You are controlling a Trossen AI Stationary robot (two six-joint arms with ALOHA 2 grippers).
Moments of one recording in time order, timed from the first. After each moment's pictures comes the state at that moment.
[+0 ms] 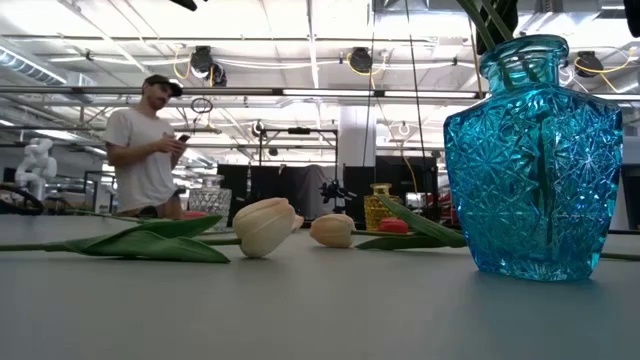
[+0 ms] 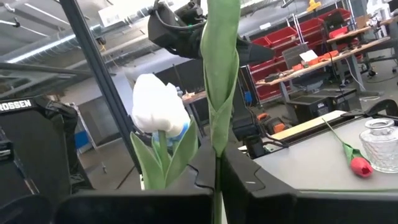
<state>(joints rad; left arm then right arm) -0.44 1.20 1.32 -1.19 -1.03 -1.27 0.55 1.34 0.48 1.11 0.62 0.30</state>
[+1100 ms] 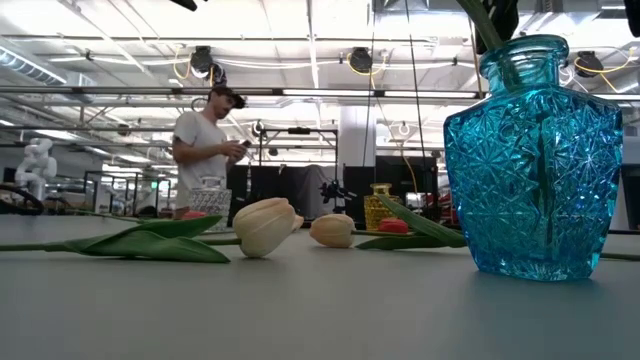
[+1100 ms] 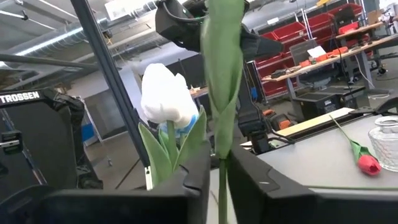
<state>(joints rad) -0.44 1.20 1.32 -1.19 -1.02 -1.27 0.56 1.34 0.48 1.08 0.59 0.30</state>
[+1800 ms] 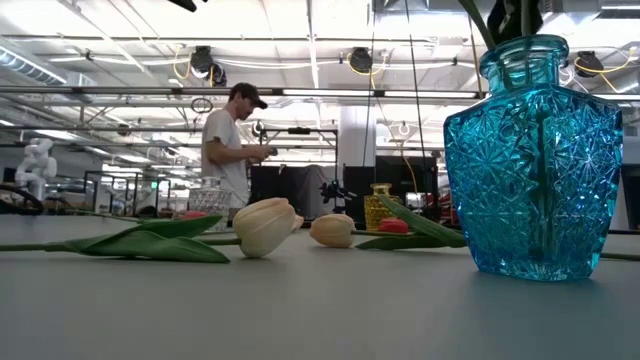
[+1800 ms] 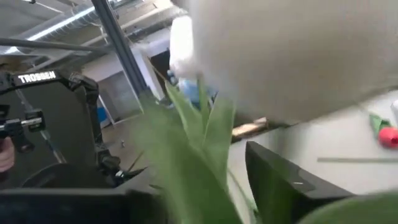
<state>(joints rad) -0.44 1.20 1.32 -1.19 -1.00 -1.27 0.63 1.34 0.48 0.99 0.60 0.38</state>
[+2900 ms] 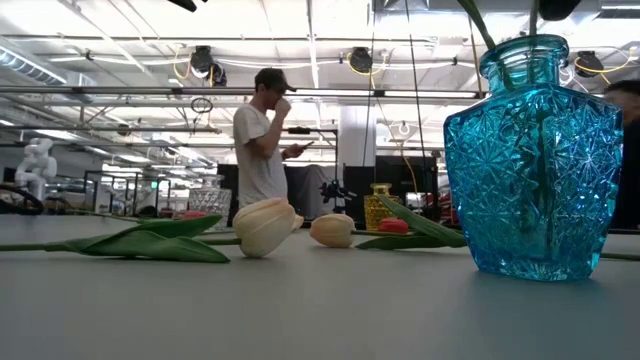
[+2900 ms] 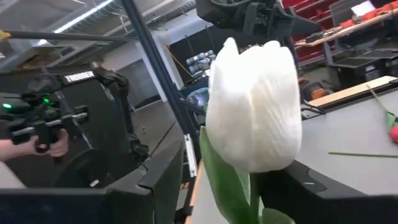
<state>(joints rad) -0.44 1.20 1.32 -1.19 -1.00 -1.24 0.74 0.93 0.48 0.57 0.61 0.41</state>
